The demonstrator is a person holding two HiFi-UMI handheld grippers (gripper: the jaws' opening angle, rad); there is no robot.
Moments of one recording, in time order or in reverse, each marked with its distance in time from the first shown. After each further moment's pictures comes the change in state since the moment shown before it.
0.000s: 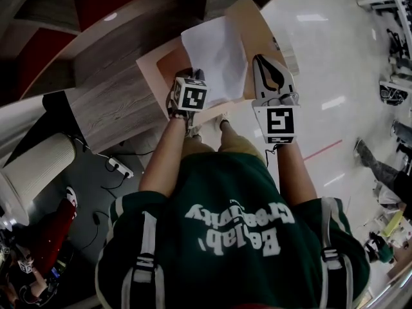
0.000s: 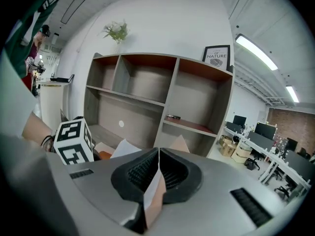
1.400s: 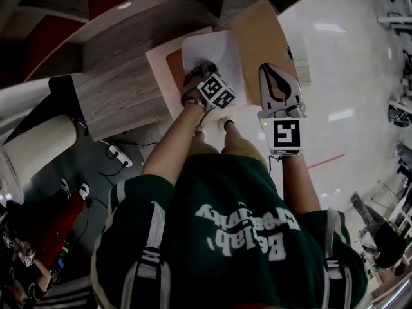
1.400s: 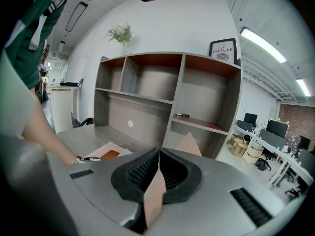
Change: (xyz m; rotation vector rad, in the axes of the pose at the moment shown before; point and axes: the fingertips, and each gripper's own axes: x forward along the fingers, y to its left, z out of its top) left arm 0.074 -0.006 -0.015 0.522 0.104 0.202; right arm 0.006 0.011 -0.006 -0.034 -0.040 0.131
